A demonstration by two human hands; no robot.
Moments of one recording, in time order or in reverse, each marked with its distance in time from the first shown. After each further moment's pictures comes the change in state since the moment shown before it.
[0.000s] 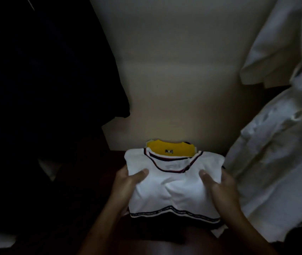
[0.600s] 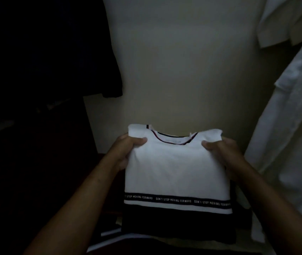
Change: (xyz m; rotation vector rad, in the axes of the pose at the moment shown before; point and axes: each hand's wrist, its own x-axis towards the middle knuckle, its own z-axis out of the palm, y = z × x) left_hand 0.189 -0.105 0.007 -0.036 -0.138 0.100; right_hand 0.157 0.129 0.052 0.077 -0.138 -0.020
